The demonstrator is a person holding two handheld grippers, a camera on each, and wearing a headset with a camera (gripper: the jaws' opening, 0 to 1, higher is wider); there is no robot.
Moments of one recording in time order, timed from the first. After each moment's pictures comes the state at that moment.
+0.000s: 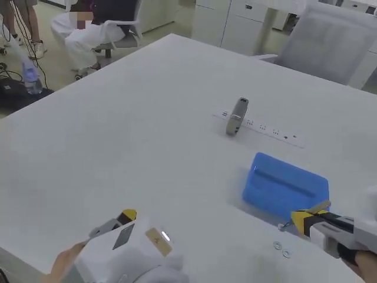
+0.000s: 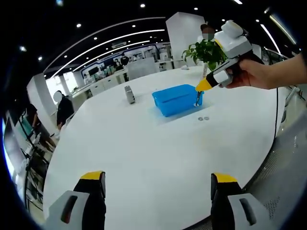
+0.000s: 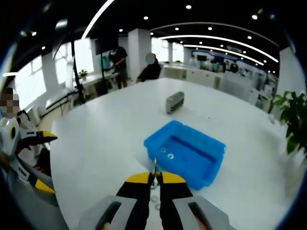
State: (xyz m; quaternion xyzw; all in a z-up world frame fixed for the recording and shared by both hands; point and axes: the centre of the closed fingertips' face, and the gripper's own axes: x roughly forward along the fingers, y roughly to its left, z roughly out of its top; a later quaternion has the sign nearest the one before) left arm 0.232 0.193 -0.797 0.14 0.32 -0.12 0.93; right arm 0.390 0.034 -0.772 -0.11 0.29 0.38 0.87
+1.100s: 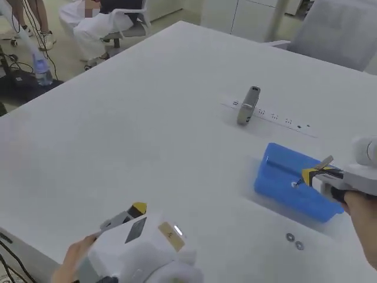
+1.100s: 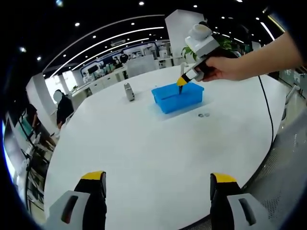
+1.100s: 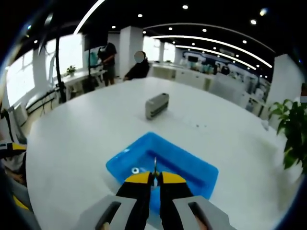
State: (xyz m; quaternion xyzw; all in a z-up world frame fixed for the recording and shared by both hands) left arm 0.231 0.194 -0.801 0.15 0.34 -0.11 0.92; right arm 0.476 0.049 -0.794 -0.15 0.29 0.33 0.89
